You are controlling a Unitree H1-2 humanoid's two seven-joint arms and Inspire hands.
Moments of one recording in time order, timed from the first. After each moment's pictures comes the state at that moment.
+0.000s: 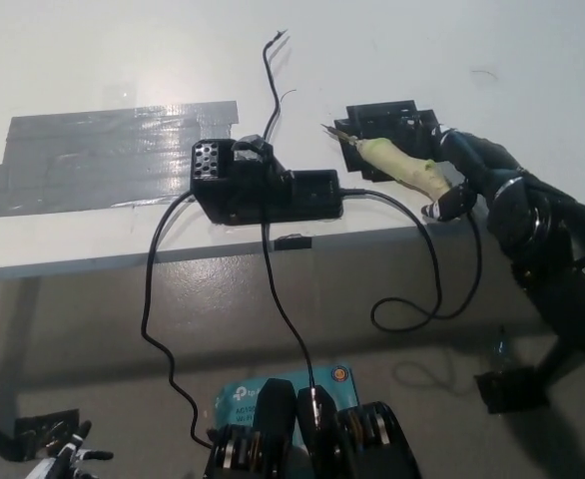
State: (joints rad) left_arm -0.08 0.36 0.04 0.63 -0.08 0.05 -0.24; right_arm -0.87 -0.34 0.50 0.51 -0.53 0.45 0.26
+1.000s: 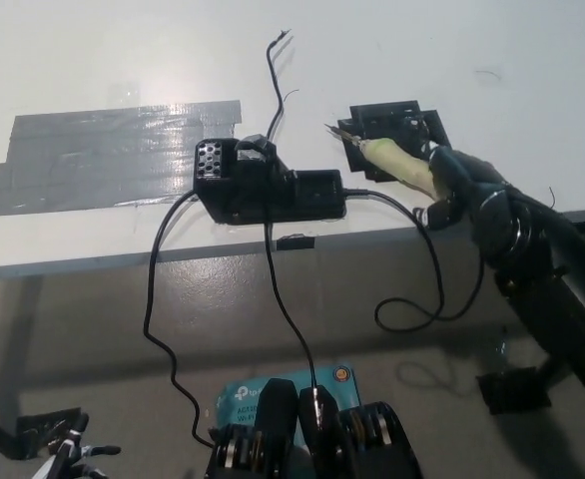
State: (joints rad) left_arm -0.10 0.34 0.03 0.67 -0.08 0.00 -0.25; right_arm -0.85 -0.30 0.49 0.56 -0.54 0.44 0.26
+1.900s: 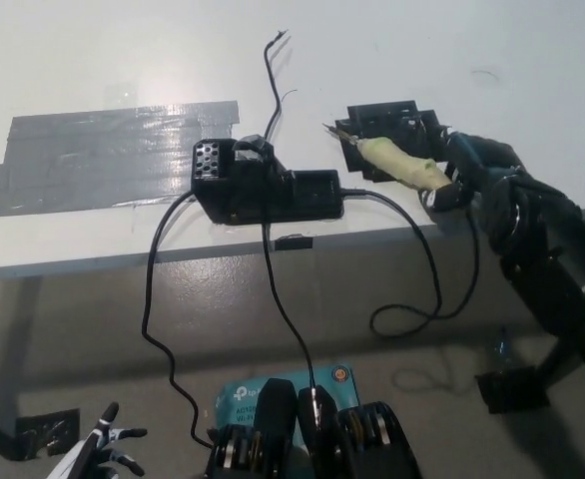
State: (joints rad) left_arm -0.10 0.33 -0.03 0.58 -0.06 -0.01 -0.26; right_arm -0.92 -0.29 0.52 0.69 -0.61 0.42 0.21
